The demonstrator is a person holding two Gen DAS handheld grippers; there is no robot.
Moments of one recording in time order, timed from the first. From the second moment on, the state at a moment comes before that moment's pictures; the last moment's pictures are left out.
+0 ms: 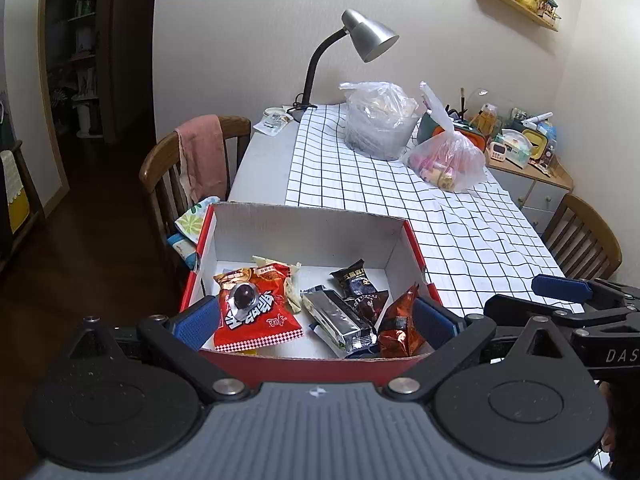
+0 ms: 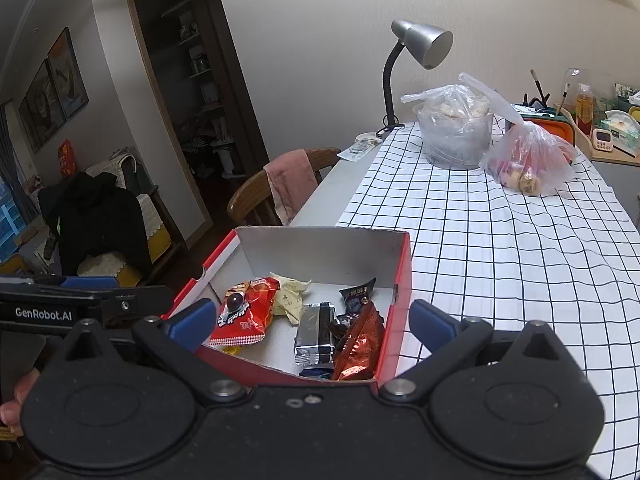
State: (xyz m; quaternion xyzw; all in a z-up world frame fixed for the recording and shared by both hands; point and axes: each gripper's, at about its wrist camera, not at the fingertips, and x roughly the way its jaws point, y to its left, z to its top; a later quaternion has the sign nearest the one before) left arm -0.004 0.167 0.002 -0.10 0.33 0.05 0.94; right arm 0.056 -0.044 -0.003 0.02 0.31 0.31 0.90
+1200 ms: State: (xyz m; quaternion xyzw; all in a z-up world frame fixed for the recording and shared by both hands) left arm -0.006 0.159 -0.005 -0.09 0.34 0.06 0.93; right arm 0.058 -0.048 -0.011 0.03 0.32 0.31 0.90
